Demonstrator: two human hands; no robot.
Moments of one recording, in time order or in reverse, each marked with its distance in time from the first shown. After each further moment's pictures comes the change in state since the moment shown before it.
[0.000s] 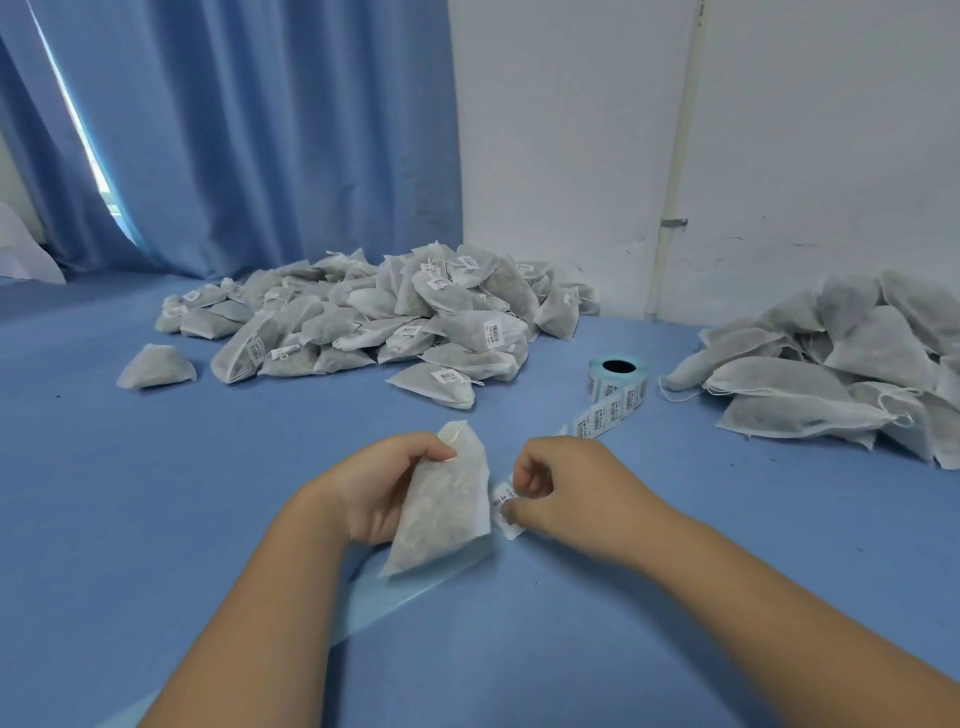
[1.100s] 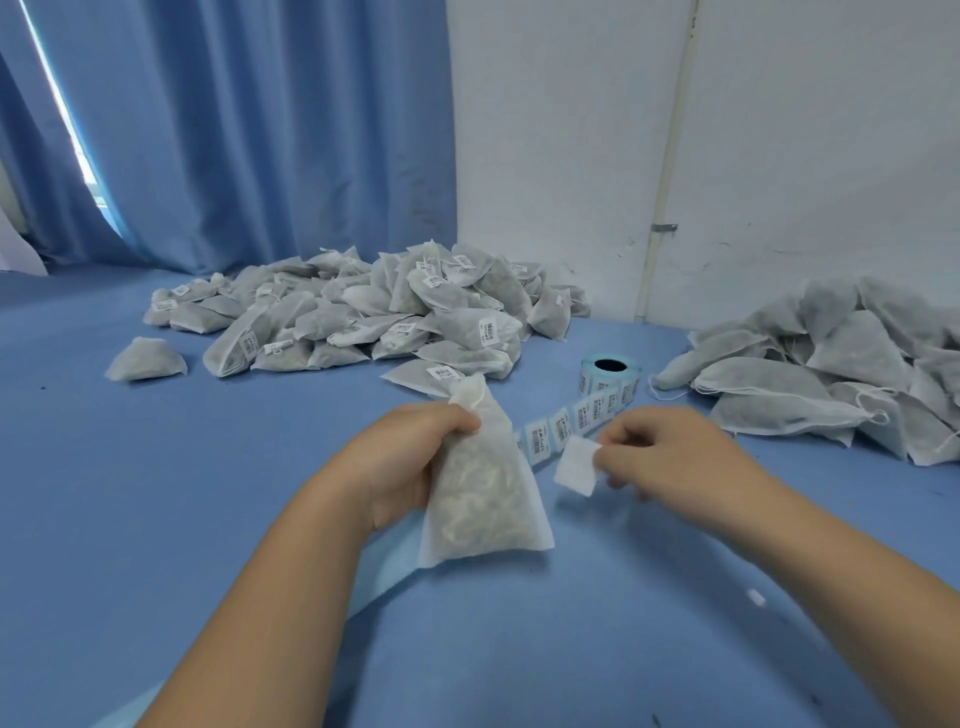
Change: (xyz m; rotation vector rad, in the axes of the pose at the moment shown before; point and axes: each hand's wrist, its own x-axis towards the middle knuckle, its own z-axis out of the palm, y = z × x) left_hand -0.031 0.008 0.042 0.156 0.135 0.293; right_hand -0.038 -0.002 -0.060 0.212 0.135 0.296
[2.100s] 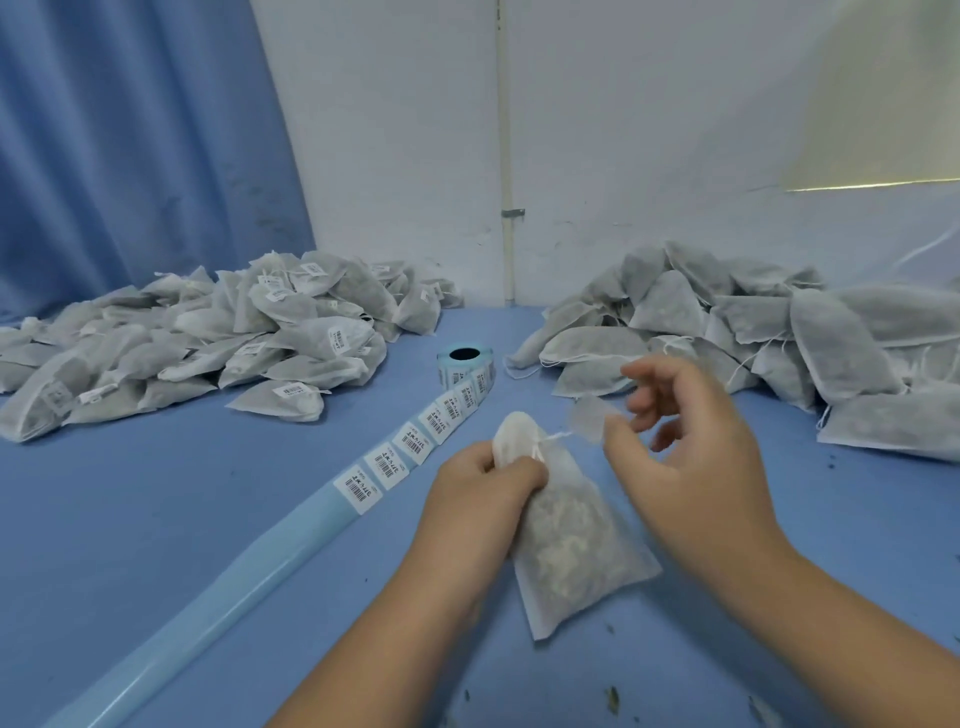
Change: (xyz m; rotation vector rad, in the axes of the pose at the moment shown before) left_hand -0.017 -0.051 0.174 0.123 -0.081 0.151; right_hand -0.067 0.077 -0.059 0.079 0.741 -0.295
